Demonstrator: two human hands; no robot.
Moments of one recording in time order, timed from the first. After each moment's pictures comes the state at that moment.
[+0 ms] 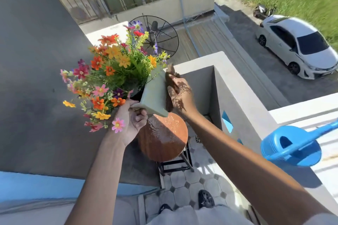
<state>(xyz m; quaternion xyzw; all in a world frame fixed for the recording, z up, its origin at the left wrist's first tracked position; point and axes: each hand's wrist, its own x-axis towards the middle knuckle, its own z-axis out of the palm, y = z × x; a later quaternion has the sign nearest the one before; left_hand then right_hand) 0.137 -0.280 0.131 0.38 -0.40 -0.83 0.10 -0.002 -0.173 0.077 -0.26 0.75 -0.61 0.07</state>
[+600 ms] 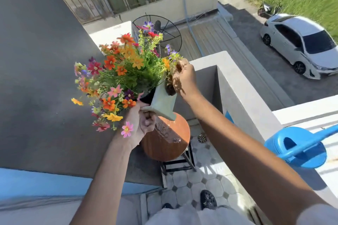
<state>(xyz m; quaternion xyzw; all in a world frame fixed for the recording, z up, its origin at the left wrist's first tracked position) 0.136 -0.264 0.129 0.38 -0.48 -0.79 0.07 -0.031 -0.196 0.124 -0.22 0.70 -0.67 0.07</state>
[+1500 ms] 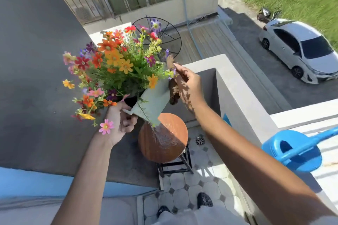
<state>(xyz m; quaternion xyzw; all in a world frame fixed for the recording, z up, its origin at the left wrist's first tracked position) 0.152 -0.288 0.149 0.43 -0.52 -0.73 0.12 -0.029 -0.165 0.109 -0.23 0.66 -0.71 0.08</state>
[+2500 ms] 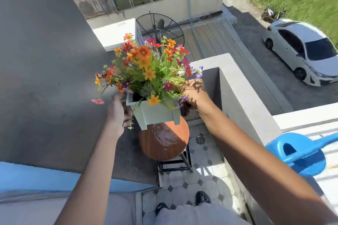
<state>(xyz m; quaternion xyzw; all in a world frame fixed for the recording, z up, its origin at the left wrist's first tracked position) 0.143 -0.306 0.131 0.51 -0.55 -0.63 0.19 -0.020 -0.155 0.106 -0.11 0.70 -0.65 0.29</state>
